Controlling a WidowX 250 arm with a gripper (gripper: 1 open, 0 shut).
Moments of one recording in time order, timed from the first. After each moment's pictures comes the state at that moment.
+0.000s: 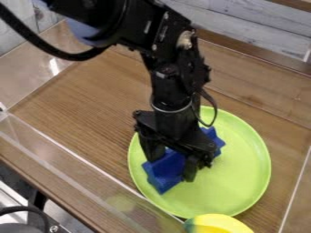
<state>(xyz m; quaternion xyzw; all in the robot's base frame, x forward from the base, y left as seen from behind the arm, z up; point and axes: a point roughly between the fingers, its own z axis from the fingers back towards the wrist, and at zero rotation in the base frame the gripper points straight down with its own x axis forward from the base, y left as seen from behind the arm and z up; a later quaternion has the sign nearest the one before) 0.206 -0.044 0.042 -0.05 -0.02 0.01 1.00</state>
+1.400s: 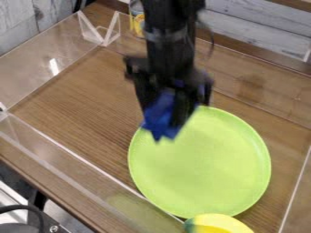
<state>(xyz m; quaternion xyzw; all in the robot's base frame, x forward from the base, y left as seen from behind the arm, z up) 0.231 -0.014 0.119 -0.04 -0.02 0.04 1.00</state>
